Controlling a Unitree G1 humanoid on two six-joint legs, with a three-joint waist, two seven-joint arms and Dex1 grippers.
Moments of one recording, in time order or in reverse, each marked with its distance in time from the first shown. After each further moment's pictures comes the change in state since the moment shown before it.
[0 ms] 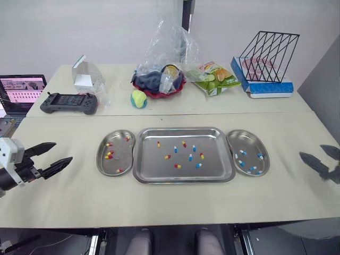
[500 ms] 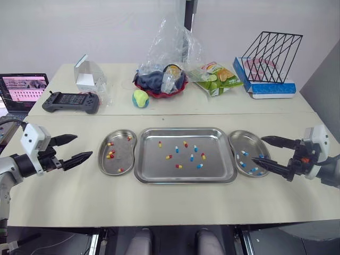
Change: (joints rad) left arm -0.005 0.010 -0.109 -0.324 -0.010 0.287 0.139; right arm 0.038 -0.009 0.169 -0.477 0.085 0.181 0.122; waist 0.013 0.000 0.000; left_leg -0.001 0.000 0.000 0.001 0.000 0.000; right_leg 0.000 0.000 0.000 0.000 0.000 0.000
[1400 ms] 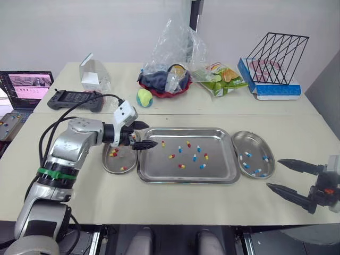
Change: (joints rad) left arm -0.655 -0.262 -0.618 0.129 0.192 0.137 -0.007; right arm 0.417 0.072 -0.294 -0.246 0.032 0.007 -0.010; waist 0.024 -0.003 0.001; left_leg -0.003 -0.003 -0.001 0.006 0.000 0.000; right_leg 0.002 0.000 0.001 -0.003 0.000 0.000
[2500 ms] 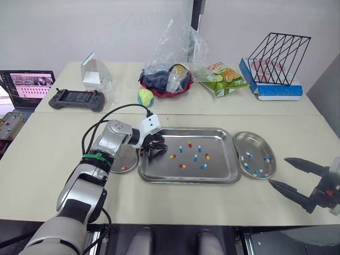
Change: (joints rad) left arm -0.173 -0.246 -0.081 0.576 0.302 -0.336 -0.025; right arm 0.035 0.039 -0.028 -0.073 0.005 0.008 -0.123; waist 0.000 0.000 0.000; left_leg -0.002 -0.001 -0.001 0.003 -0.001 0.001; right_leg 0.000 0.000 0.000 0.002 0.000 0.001
